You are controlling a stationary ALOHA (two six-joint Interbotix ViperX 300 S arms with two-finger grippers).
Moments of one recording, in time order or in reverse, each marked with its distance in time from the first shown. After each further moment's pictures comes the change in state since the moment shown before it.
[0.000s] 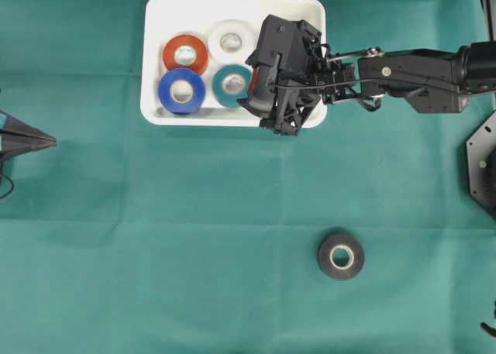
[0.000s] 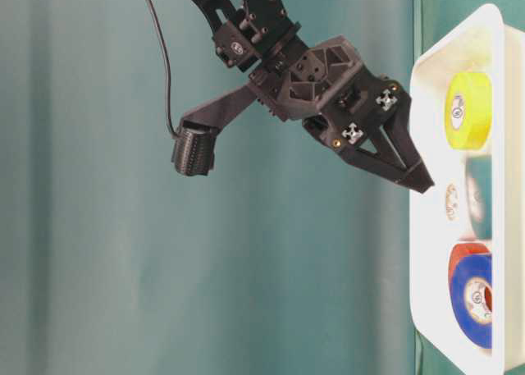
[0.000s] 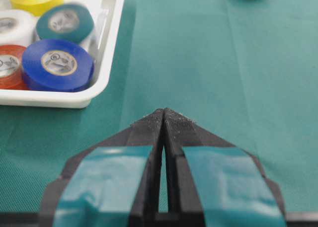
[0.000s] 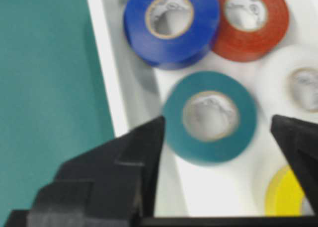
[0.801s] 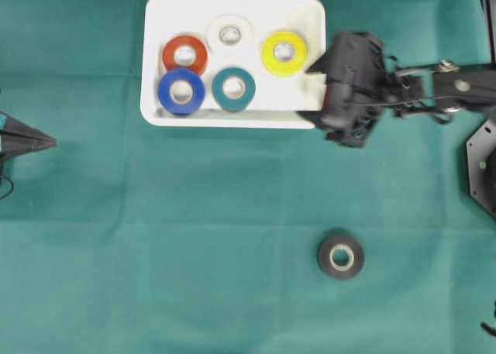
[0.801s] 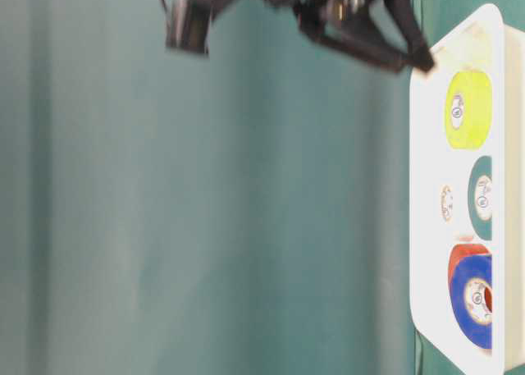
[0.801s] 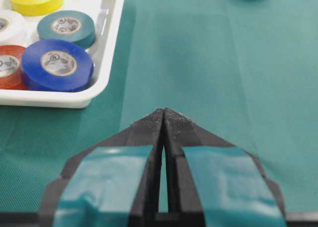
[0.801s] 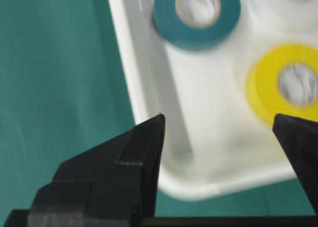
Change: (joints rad) left arm 0.000 0.002 0.000 -0.002 0.000 0.000; right arm -0.002 -0.308 0.330 -0.026 0.023 0.000
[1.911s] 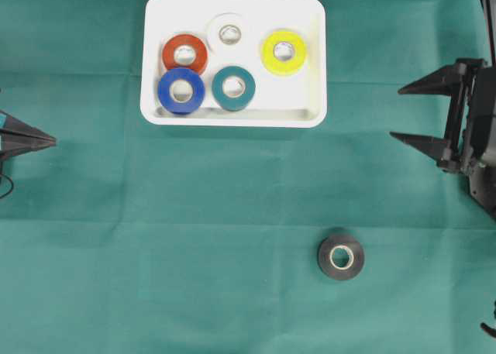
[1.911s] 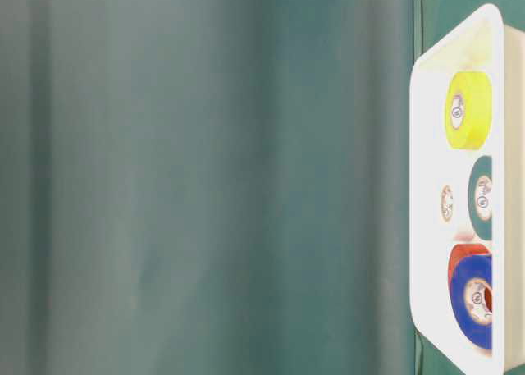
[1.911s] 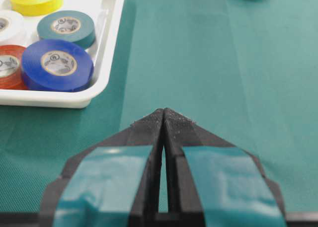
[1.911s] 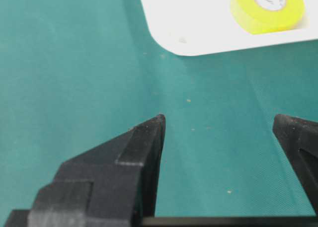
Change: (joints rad) left arm 0.000 0.000 0.000 0.000 0.000 0.000; right arm 0.049 -0.660 0.463 -0.002 0.002 0.003
